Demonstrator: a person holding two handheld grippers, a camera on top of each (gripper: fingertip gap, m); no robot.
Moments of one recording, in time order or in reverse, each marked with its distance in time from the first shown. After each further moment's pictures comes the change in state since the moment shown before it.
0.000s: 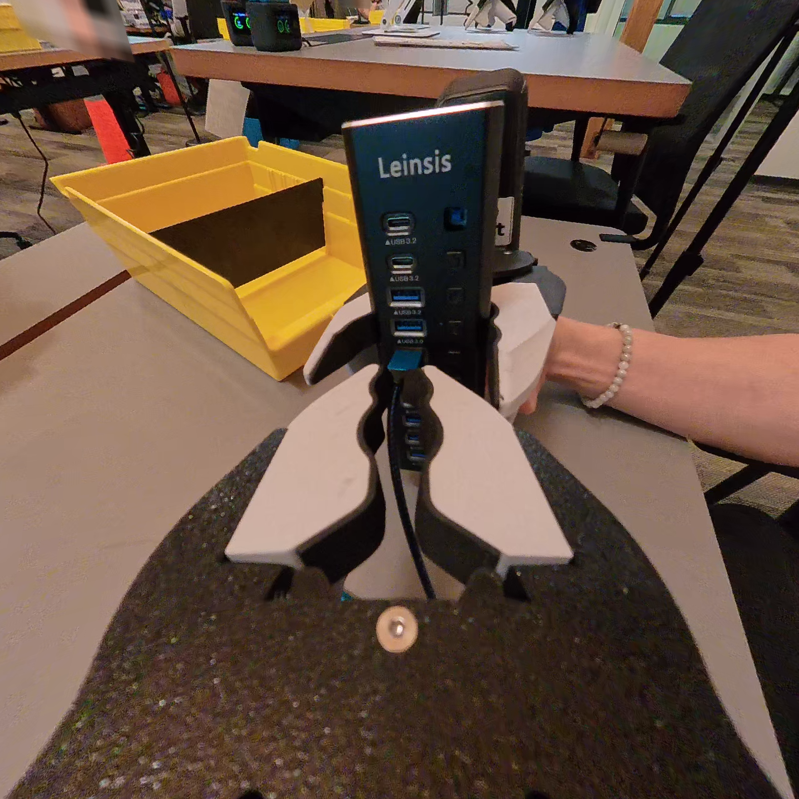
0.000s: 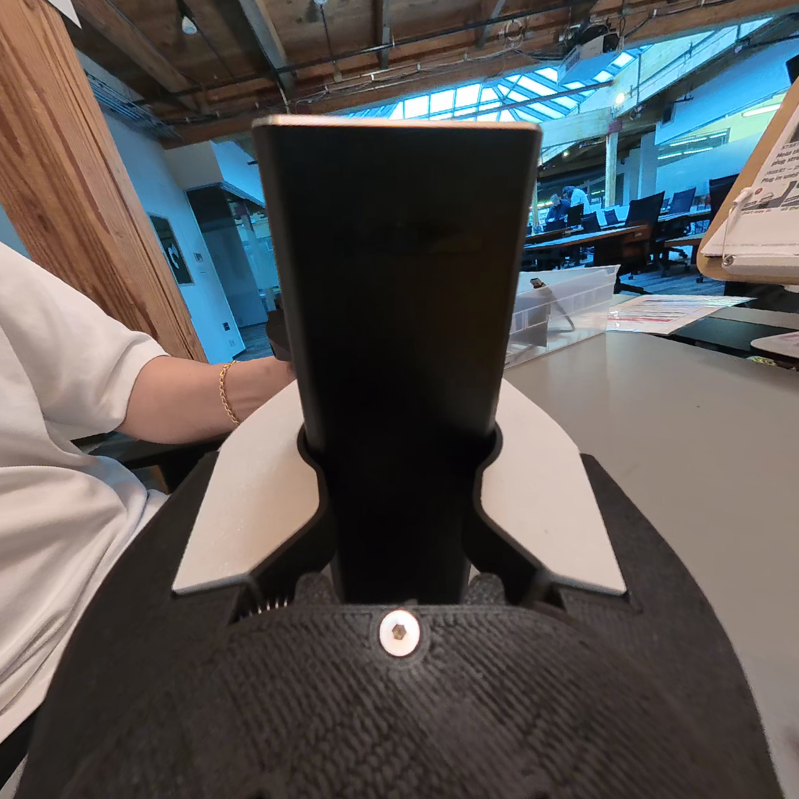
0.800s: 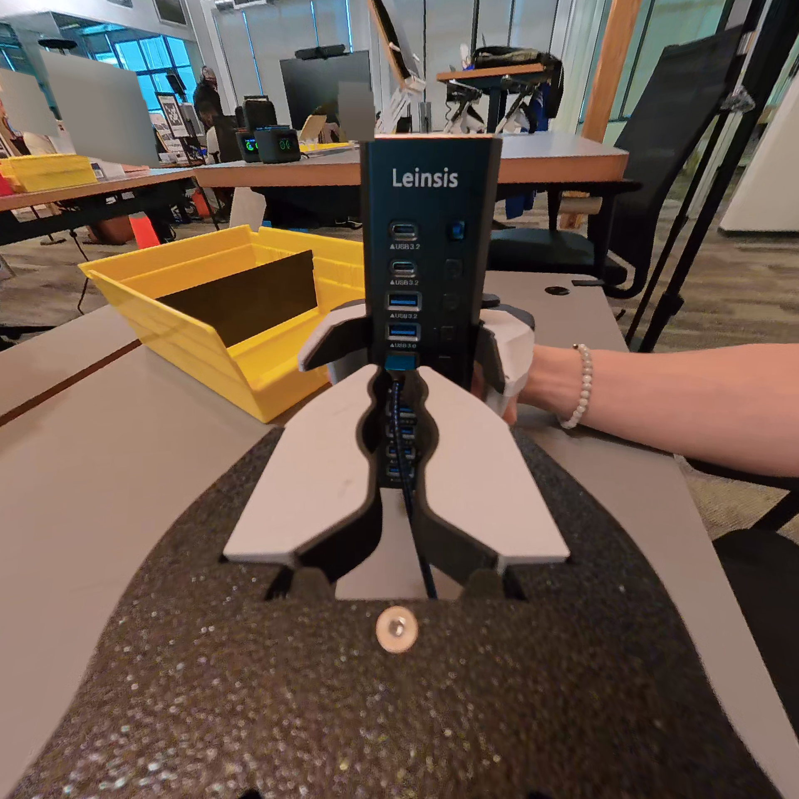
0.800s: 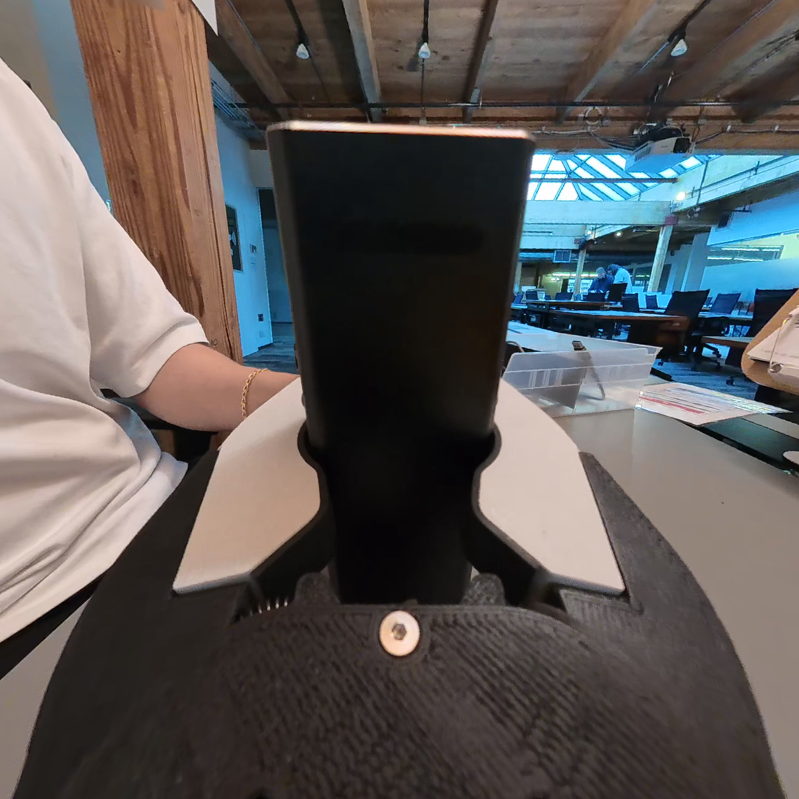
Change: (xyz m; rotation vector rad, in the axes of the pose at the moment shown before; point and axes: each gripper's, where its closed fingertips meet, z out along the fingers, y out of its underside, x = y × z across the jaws) left arm 0.024 -0.007 -0.007 0.185 -0.001 0.076; right arm -0.028 -0.006 -0.005 0.078 -0.155 -0.186
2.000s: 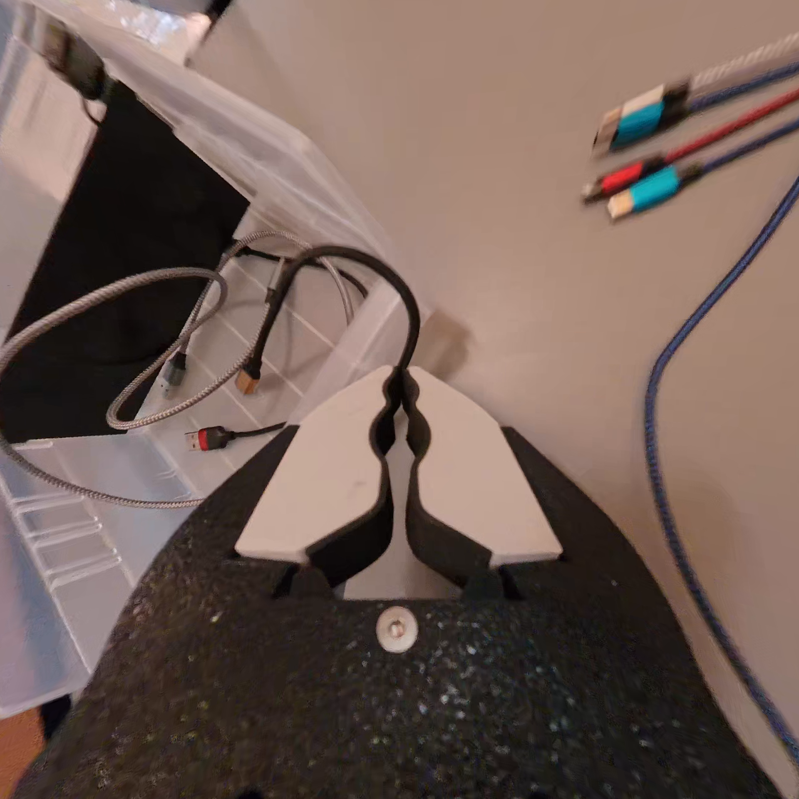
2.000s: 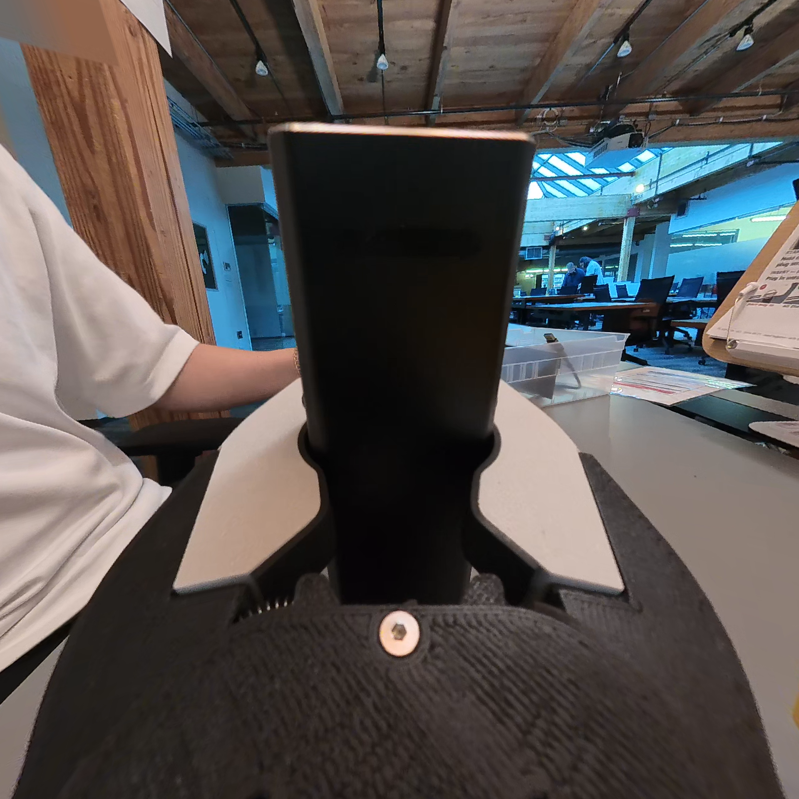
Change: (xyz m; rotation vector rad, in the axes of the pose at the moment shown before) left arm -0.185 0.136 -0.295 -0.964 -0.844 -0.087; right arm 0.015 -0.002 -0.004 0.019 0.078 0.049
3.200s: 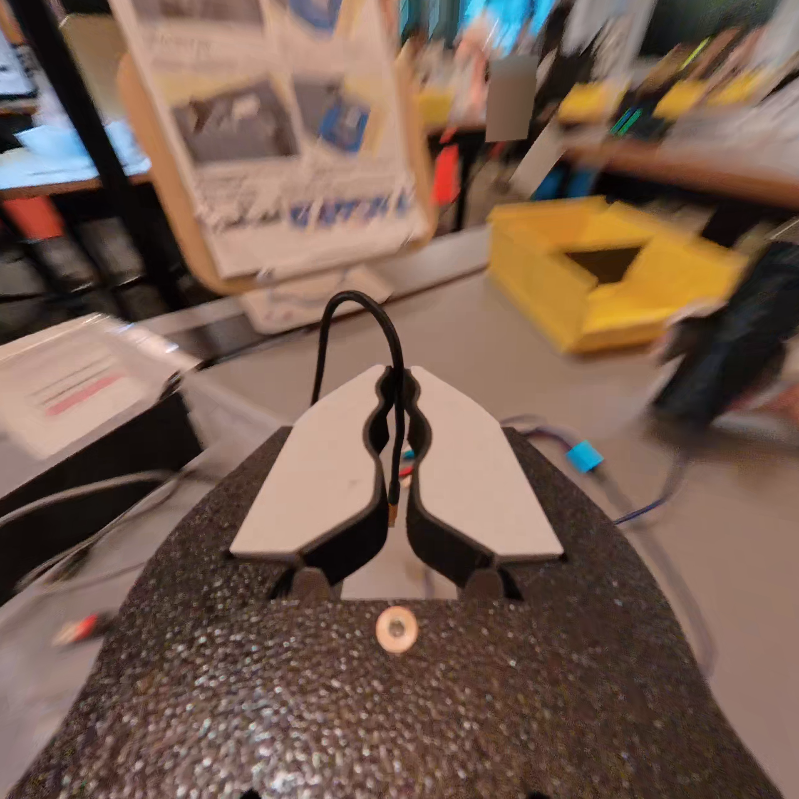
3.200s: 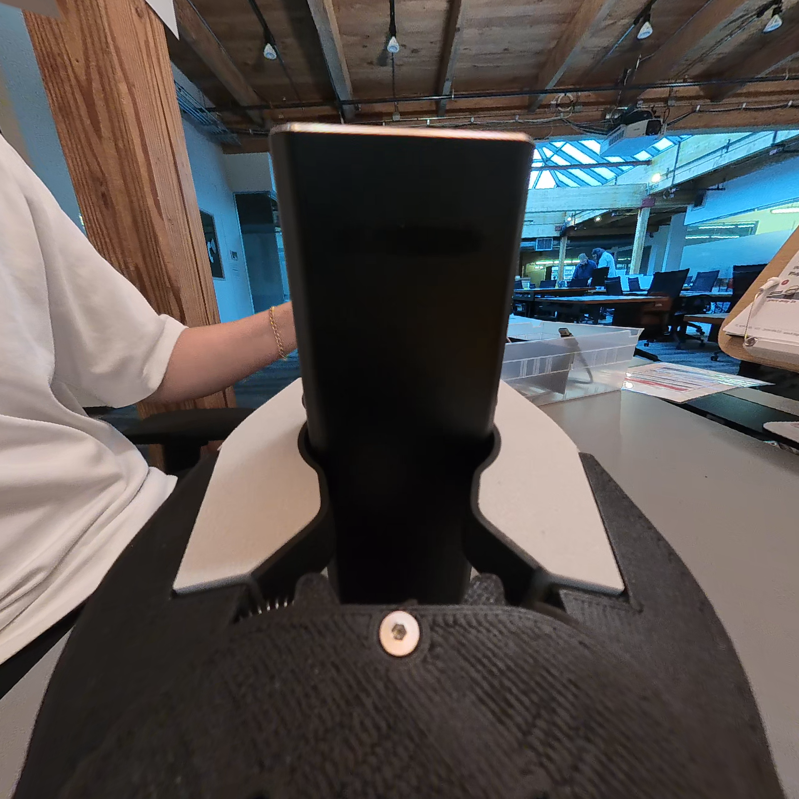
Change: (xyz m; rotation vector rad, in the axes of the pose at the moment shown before) left arm 0.003 -0.109 -0.132 0.728 0.269 -0.290; right arm -0.003 0.003 0.003 -0.026 -0.023 -0.004
